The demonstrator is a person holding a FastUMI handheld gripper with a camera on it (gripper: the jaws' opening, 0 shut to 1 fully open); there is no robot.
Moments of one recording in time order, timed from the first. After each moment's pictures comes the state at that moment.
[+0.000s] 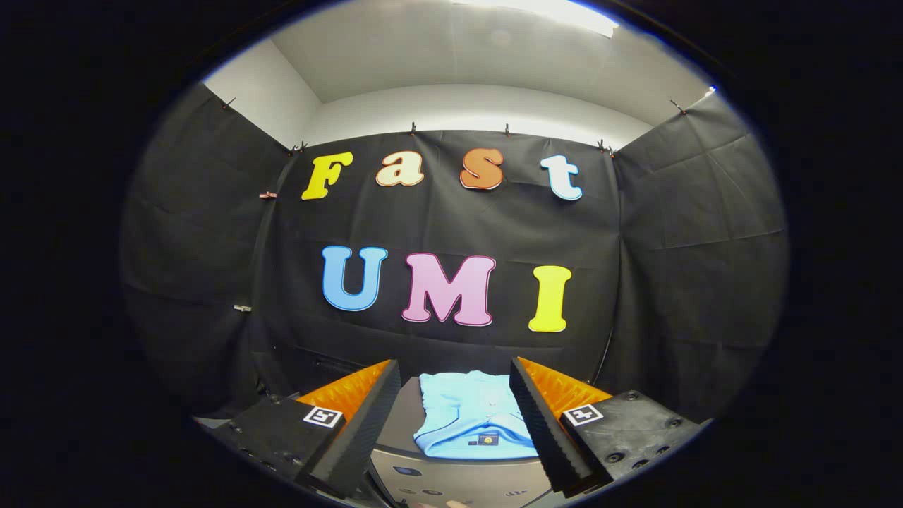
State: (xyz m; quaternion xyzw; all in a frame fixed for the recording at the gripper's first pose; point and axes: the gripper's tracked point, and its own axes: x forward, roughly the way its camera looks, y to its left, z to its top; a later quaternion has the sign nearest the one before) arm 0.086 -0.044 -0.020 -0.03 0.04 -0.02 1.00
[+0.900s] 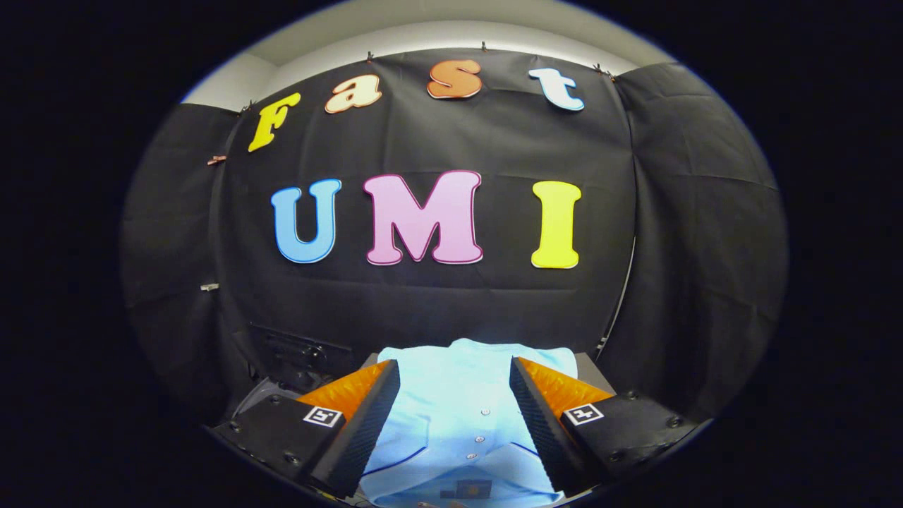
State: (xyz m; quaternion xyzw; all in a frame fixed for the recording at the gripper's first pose) arm 0.255 -0.112 -0.144 0.02 0.20 -0.06 0.98
